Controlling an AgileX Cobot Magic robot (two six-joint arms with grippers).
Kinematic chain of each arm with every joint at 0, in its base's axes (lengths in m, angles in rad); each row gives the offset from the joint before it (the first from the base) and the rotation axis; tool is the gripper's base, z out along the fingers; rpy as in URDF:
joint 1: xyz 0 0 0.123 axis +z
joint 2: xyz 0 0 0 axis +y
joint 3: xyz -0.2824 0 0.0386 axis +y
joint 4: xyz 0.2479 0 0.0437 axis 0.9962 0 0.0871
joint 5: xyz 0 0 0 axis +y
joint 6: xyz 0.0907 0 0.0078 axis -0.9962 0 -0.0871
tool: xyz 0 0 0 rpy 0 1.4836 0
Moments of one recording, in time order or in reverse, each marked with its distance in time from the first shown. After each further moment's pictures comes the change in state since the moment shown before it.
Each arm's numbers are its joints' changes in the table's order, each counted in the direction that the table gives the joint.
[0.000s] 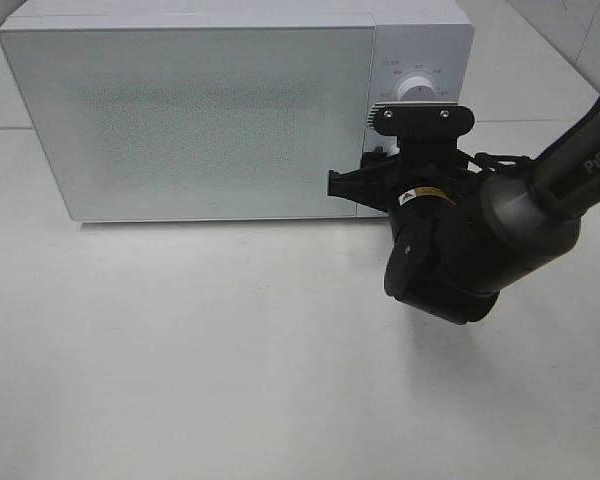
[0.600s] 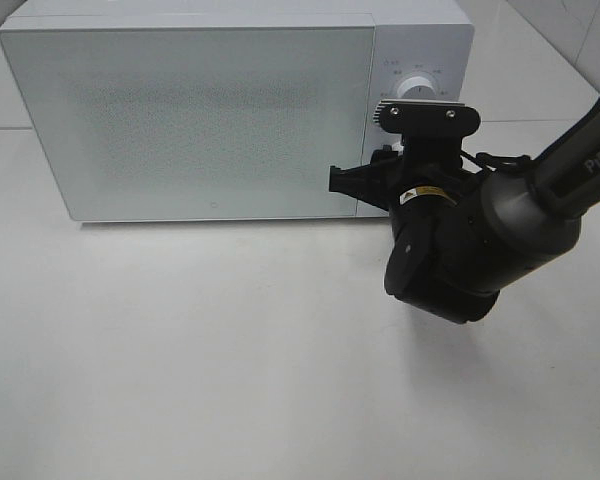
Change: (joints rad) left arm 0.000 0.000 0.000 0.000 0.000 0.000; right arm 0.000 -0.001 -0.002 0.005 -0.002 -0.044
